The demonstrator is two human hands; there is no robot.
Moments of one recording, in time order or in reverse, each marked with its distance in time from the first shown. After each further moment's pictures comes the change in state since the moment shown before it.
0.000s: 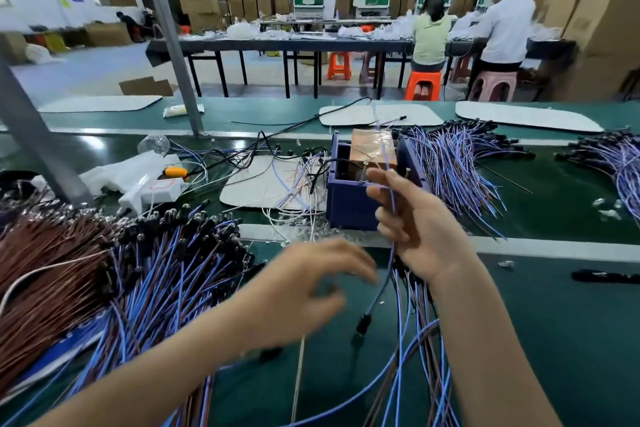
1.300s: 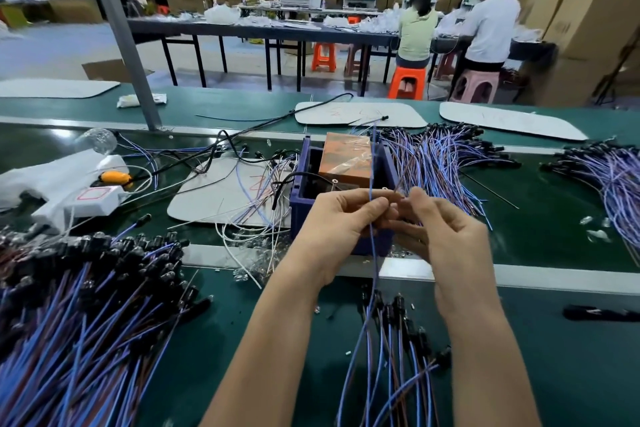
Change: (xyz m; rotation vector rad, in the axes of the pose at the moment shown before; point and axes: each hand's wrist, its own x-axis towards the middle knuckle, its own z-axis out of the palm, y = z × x) left_hand 0.146 -0.045 0.051 -0.995 0.336 -0.433; right_hand 0.032 -0.013 -0.058 -0.380 0.349 -0.315
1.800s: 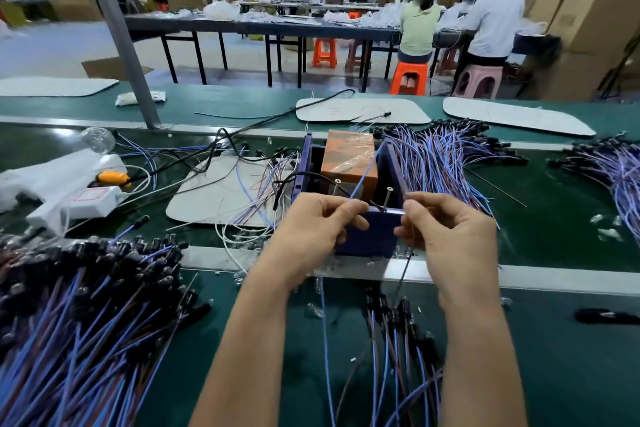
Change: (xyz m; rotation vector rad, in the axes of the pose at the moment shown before) left_hand -0.001 0.004 -0.031 0.466 0.097 -0.046; right_hand 0.014 0.008 0.005 -0.133 0.083 -0.106
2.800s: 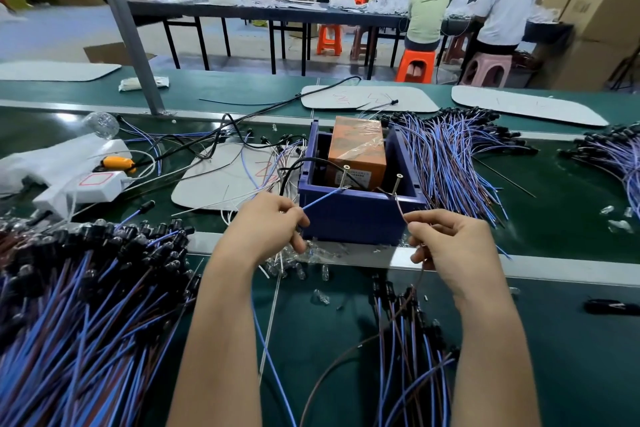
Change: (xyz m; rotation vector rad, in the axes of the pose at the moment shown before) left_hand -0.006 -0.024 -0.049 0.376 0.112 -0.257; right_hand 0.000 0.023 -0.014 -0.275 -0.113 0.190
